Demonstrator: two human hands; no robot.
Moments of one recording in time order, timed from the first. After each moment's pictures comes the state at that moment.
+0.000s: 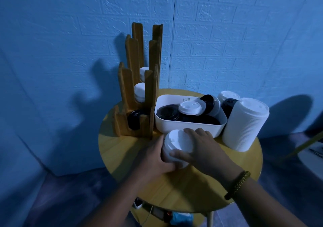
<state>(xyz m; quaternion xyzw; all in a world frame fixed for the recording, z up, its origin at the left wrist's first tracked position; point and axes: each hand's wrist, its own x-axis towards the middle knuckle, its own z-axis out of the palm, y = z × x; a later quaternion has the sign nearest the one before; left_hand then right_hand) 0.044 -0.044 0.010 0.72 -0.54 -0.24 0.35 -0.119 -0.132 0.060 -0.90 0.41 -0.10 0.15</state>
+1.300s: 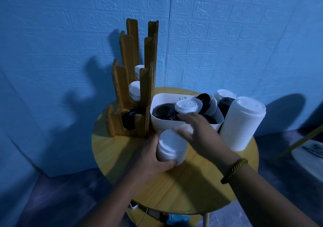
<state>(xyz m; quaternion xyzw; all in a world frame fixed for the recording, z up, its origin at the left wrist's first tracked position) 0.051 -0.048 -0.002 0.72 -0.55 -0.22 0.36 -0.110 -0.161 0.074 -0.90 0.33 -0.22 0.18</state>
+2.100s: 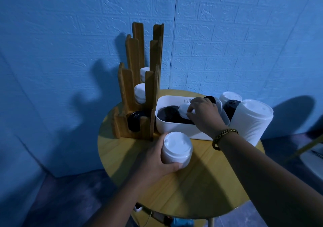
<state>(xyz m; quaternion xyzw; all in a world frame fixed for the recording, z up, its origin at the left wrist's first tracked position) 0.053 -0.051 -0.011 0.71 -0.56 -0.21 0.38 -0.074 -0.246 0.075 -0.89 0.41 -0.20 0.02</state>
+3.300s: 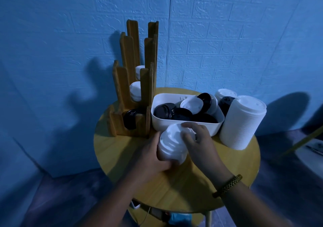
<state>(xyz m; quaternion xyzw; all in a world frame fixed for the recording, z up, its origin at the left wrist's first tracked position) 0.050 -0.049 0.000 0.72 -0.55 -0.21 0.36 -0.109 -0.137 0.040 -0.75 0.41 -0.35 0.38</state>
